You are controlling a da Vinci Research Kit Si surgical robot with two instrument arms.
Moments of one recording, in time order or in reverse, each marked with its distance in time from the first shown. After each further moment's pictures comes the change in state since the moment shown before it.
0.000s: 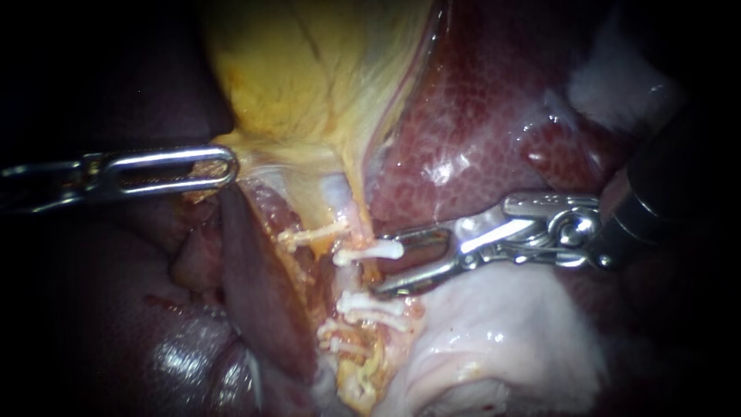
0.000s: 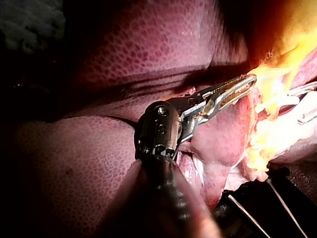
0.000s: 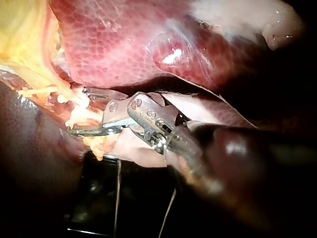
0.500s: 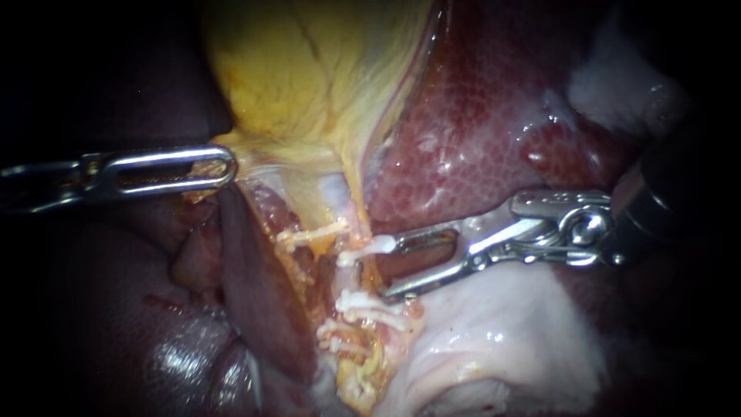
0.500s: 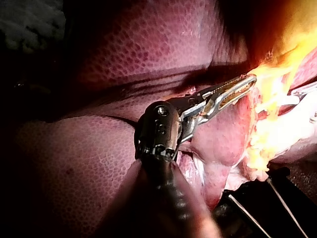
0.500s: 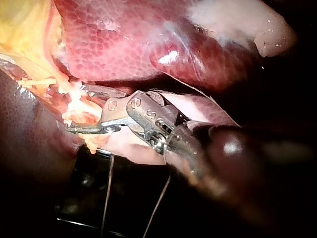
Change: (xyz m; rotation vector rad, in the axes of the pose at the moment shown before) right arm 0.003 -0.002 -0.005 -0.025 0.018 -0.088; left arm 0.000 0.000 0.000 0.000 -0.002 0.002
